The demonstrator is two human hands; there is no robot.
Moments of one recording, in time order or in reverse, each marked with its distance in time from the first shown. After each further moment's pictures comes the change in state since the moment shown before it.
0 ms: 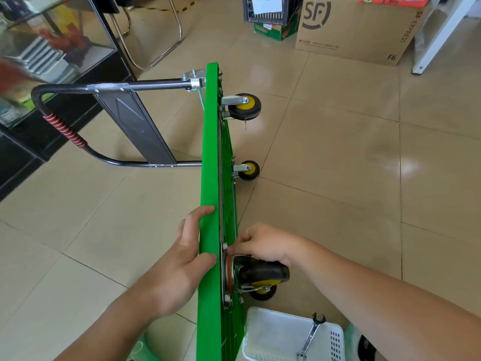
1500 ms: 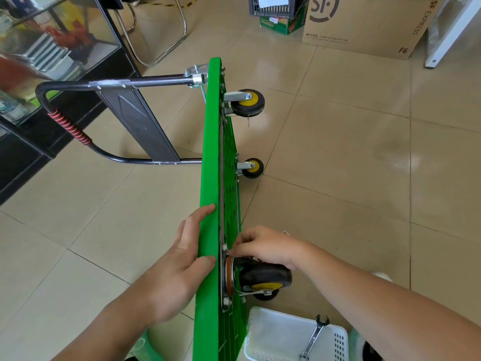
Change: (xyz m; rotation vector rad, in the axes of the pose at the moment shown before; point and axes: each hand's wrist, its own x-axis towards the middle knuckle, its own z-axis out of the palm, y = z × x) left_hand -0.002 0.001 0.001 0.050 -0.023 -0.007; right_hand 0.007 0.012 -0.002 0.039 -0.075 -0.046
